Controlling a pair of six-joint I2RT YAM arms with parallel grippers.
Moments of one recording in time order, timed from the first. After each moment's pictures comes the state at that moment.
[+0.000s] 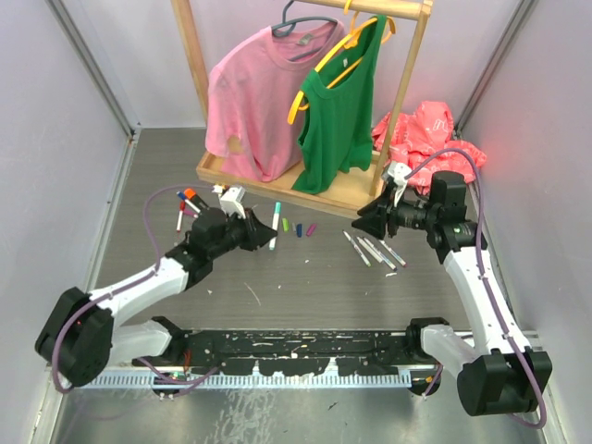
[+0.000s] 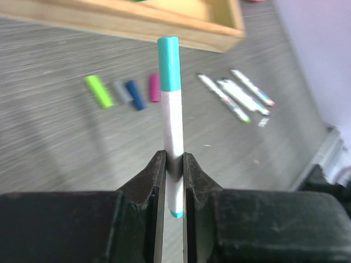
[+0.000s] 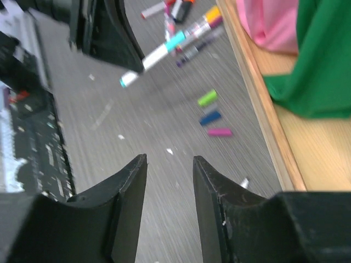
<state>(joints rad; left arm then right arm) -0.56 1.21 0.58 0.24 0.20 -0.55 0.05 0.99 0.88 -0.47 -0.99 -0.38</state>
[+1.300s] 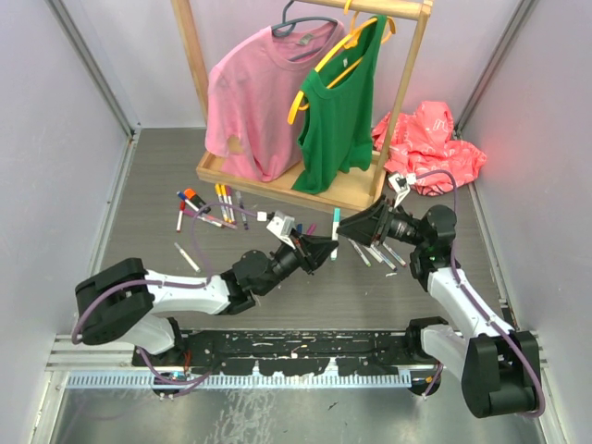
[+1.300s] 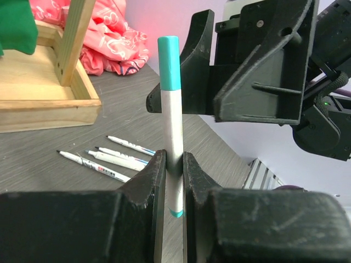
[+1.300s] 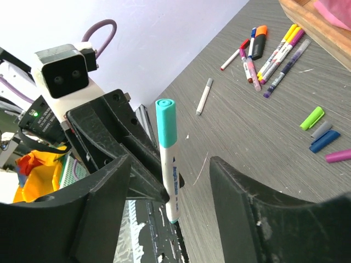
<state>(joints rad) -1.15 1.44 0.57 1.03 -0.26 -0.53 0.10 0.99 0.44 0.70 -1.09 0.85</state>
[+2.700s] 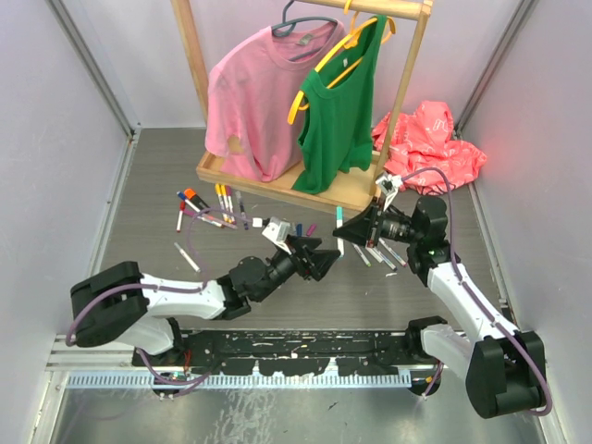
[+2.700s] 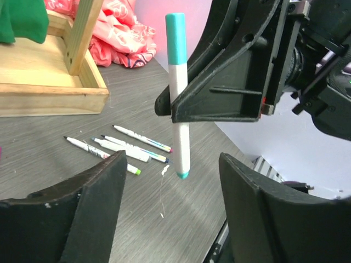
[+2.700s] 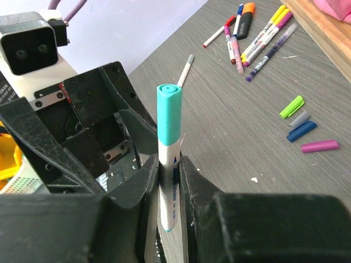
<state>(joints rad) -1.19 1.43 0.54 1.03 -0.34 -0.55 0.17 0.99 0.52 0.39 -1.06 0.53</state>
